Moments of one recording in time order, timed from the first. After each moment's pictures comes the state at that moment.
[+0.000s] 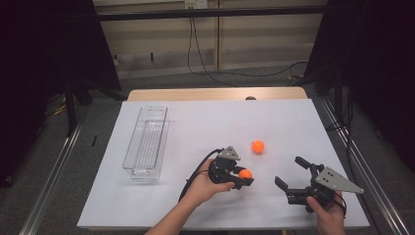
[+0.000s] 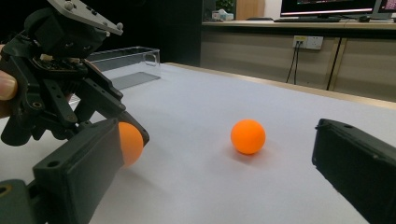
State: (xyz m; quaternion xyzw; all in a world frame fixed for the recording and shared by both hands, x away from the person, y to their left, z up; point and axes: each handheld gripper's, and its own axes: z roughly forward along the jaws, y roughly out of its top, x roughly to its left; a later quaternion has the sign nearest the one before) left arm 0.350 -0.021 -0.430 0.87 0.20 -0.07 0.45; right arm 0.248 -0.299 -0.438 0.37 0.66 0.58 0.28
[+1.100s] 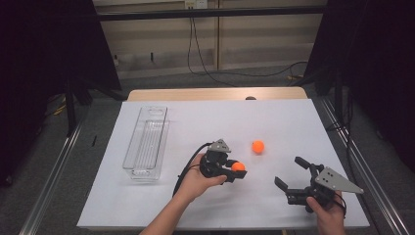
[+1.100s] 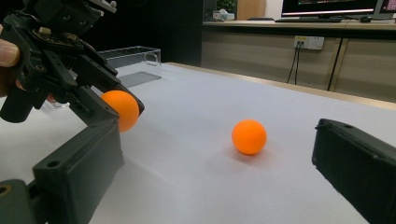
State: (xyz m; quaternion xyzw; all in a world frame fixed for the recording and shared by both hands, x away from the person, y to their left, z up) left arm 0.359 -0.001 -0.413 0.86 0.22 -0.06 0.46; right arm 0.247 -0.299 -0.438 0.37 0.67 0.58 0.28
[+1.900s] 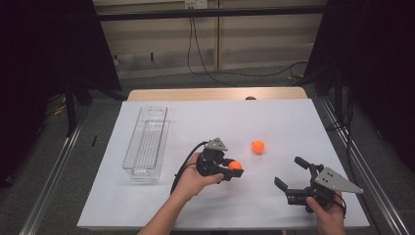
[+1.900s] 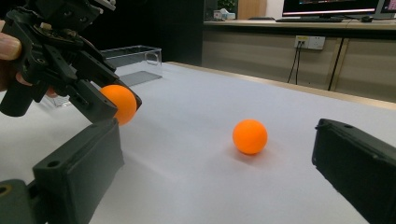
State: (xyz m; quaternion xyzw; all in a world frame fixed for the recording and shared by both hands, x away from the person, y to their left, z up) left arm 0.363 0.008 -0.409 0.86 0.23 -0.06 0.45; right arm 0.247 -0.299 -0.438 0.37 0.67 0.58 0.28
